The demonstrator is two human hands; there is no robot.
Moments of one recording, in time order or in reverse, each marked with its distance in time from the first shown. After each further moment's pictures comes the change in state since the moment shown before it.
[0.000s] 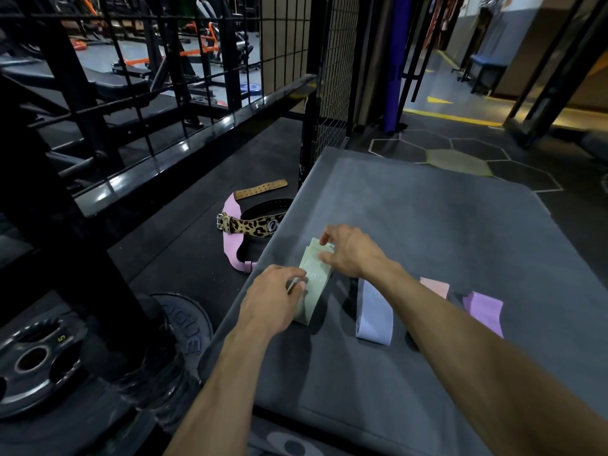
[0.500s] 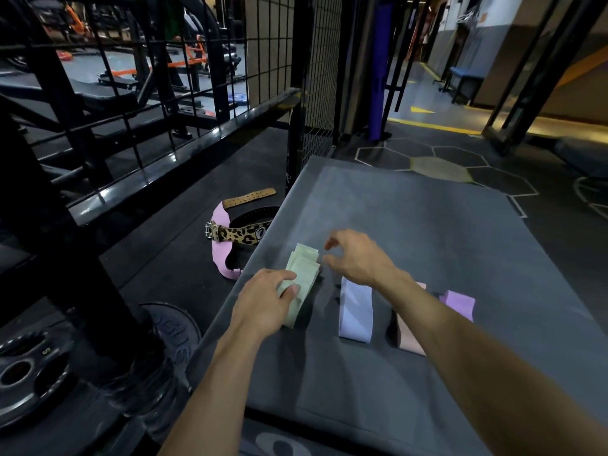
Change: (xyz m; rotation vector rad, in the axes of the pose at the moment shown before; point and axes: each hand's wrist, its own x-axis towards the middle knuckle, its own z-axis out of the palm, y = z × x) left_hand -0.011 0.016 -0.003 -0.041 0.014 0.019; right_hand -0.041 0.023 -0.021 0.074 0.093 -0.021
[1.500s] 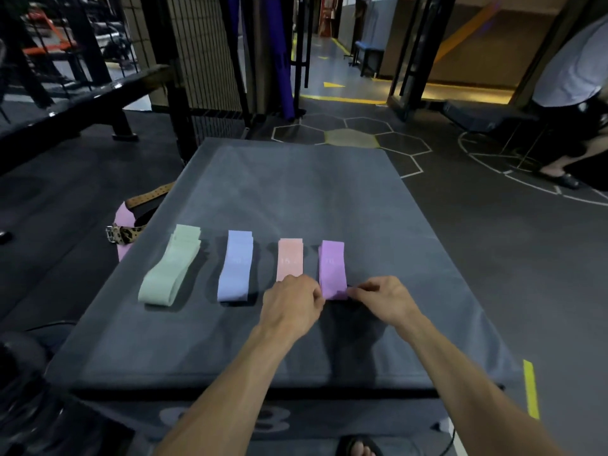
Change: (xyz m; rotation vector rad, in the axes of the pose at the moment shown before) left_hand -0.083 0.169 0.162 0.342 -0.222 0.347; right_hand -0.239 0.179 -0.001 0.583 0.162 0.731
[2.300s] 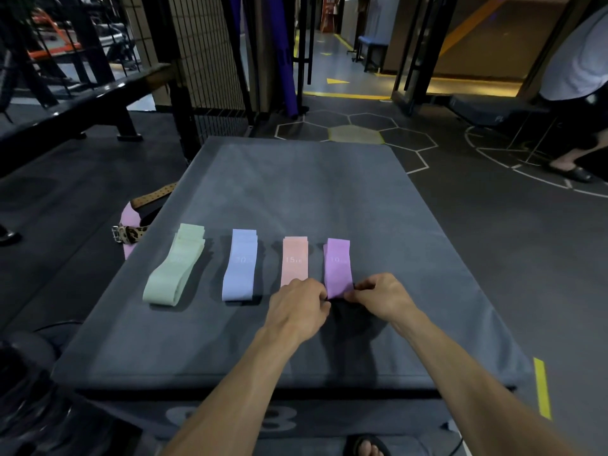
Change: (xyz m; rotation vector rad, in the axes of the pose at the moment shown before) left_hand -0.003 -0.002 0.006 -0.025 -0.067 0.023; right_hand 0.013 -0.002 0.016 -0.013 -0.036 0.050
